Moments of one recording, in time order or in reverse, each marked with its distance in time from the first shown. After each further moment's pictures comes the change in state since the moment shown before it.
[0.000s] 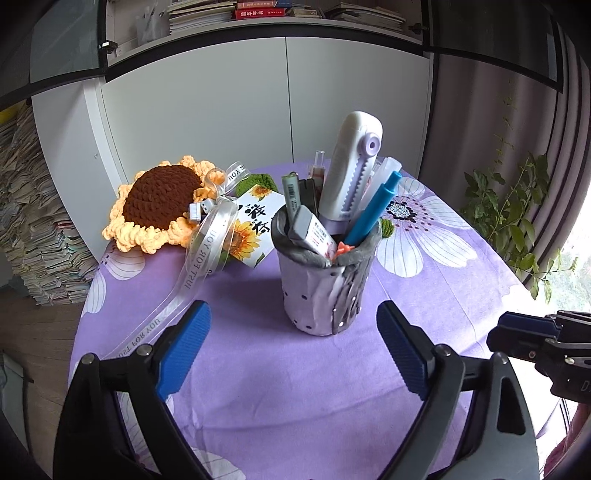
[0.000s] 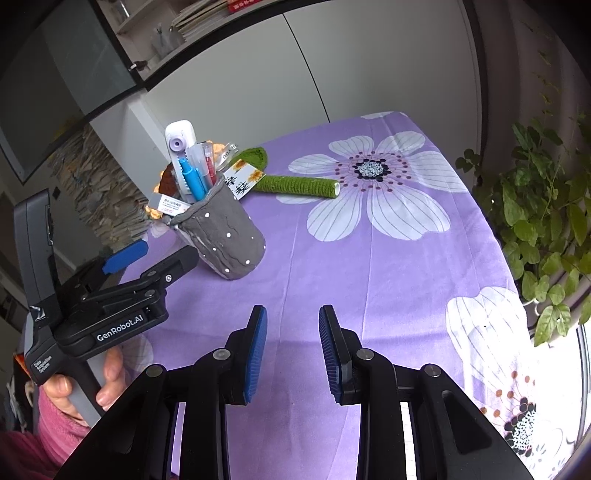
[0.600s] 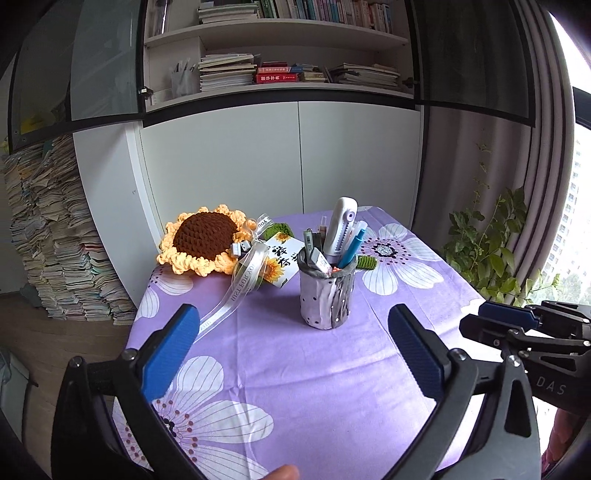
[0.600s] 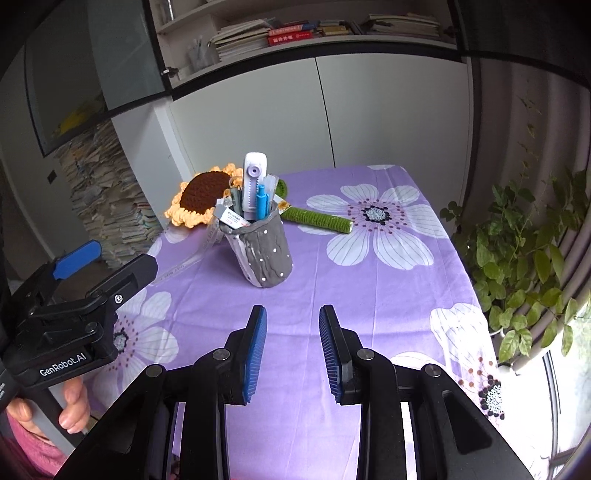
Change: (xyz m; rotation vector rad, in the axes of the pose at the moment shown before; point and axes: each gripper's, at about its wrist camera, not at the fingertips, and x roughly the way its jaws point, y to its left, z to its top) left arm -0.117 0.008 -0.021 -0.013 -0.187 0.031; right arm -0.064 0.070 -0.024 -0.134 -0.146 -0.126
